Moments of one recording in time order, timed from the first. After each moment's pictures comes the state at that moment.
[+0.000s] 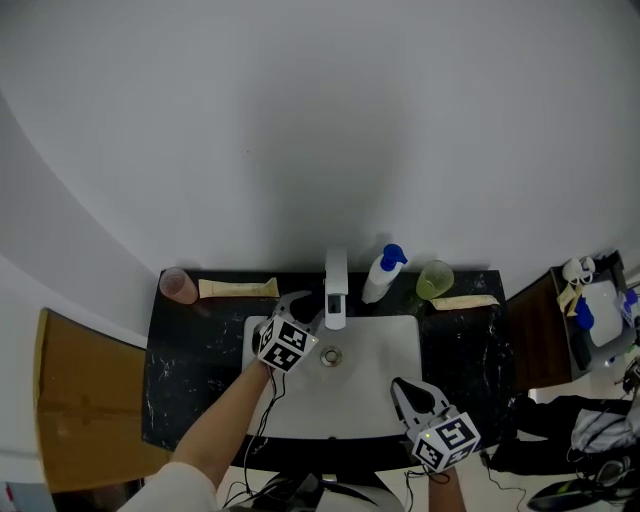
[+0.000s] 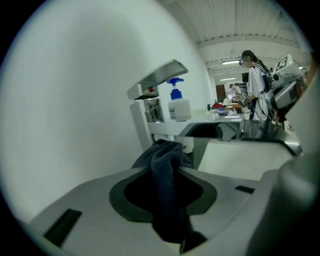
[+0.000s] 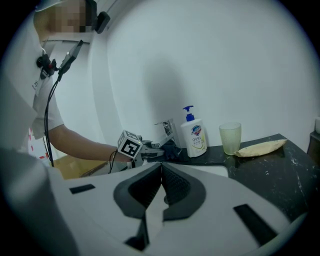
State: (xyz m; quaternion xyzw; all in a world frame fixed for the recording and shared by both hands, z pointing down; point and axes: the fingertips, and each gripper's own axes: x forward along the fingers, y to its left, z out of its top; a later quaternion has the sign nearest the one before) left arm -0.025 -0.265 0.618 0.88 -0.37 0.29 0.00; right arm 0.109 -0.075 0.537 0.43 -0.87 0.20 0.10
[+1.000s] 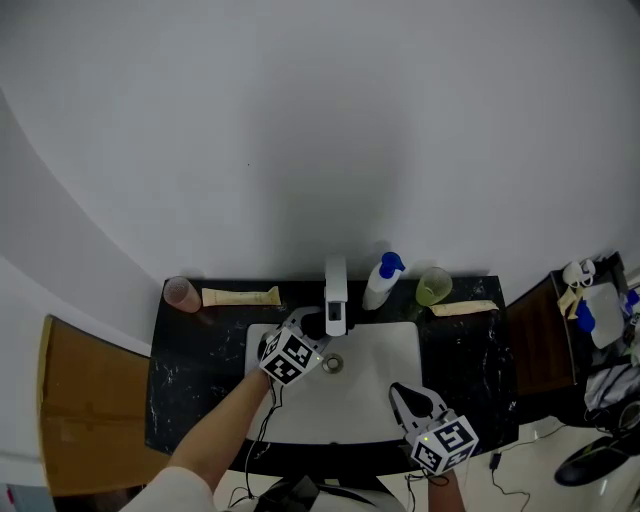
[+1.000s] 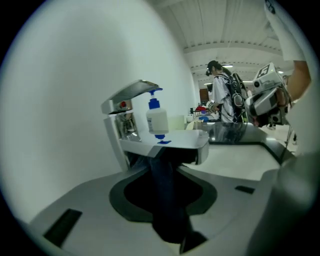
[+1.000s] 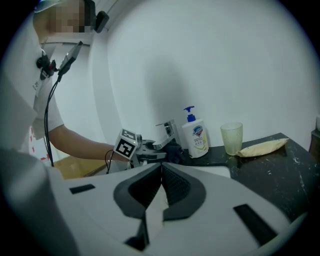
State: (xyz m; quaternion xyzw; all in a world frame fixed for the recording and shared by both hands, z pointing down) left arm 0.007 -0.234 0.606 0.92 -0.28 0.29 -0.02; right arm 0.106 -0.075 0.535 0.43 -0.87 0.20 0.09
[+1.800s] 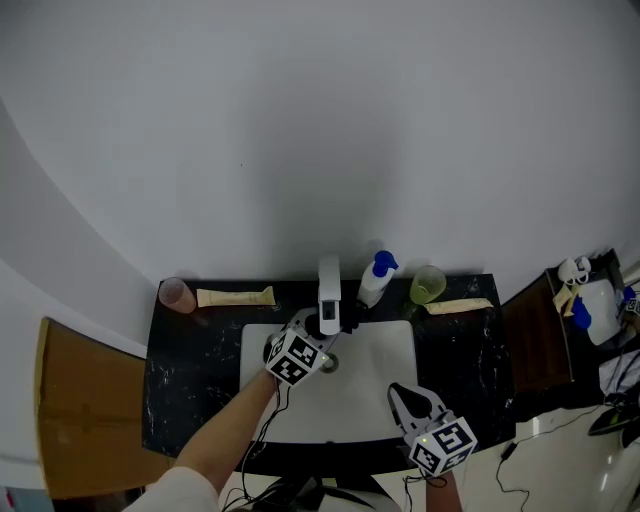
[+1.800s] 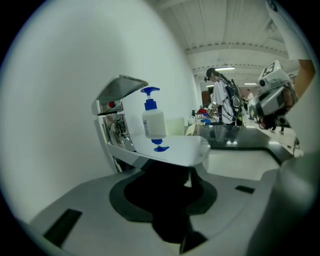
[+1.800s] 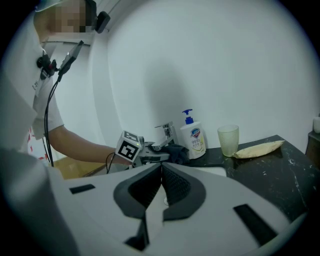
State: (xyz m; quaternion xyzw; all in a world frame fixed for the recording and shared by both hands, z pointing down) left arm 0.028 -0.233 0.607 0.92 -0.29 0.27 -0.01; right arm 0.113 -0.070 0.530 0.44 -0.87 0.20 0.08
